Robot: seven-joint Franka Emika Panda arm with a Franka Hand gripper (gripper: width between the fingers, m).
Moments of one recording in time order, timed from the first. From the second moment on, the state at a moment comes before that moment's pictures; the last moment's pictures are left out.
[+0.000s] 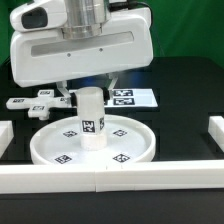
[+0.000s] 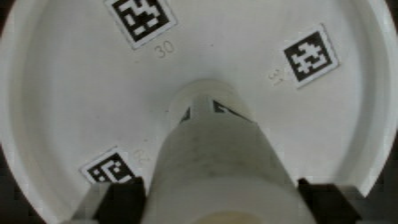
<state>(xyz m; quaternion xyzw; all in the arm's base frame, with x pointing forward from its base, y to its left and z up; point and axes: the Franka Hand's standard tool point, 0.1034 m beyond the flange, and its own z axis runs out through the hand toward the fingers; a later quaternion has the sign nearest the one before) 0.562 -0.070 0.078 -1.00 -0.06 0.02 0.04</state>
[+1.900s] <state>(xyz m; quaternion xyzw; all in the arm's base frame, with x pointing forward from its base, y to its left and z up) 0.560 -0.055 0.077 -0.74 0.66 0.06 0.09</state>
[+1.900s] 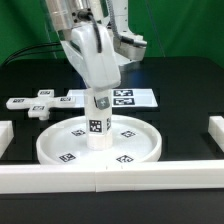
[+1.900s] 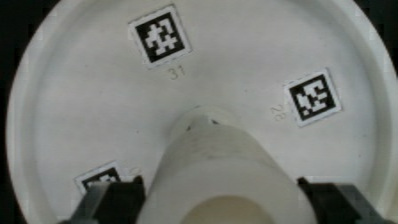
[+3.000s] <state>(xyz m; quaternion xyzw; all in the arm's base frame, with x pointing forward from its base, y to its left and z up) 0.569 -0.015 0.085 -0.50 0.85 0.10 0.10</state>
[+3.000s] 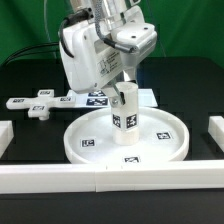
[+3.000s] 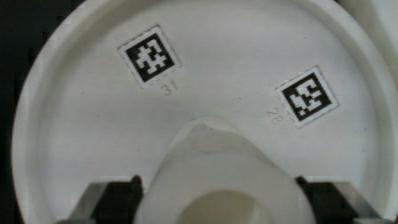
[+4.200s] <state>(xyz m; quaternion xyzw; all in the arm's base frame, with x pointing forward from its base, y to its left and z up) 0.572 0.006 0.100 -0.85 0.50 0.12 0.10</state>
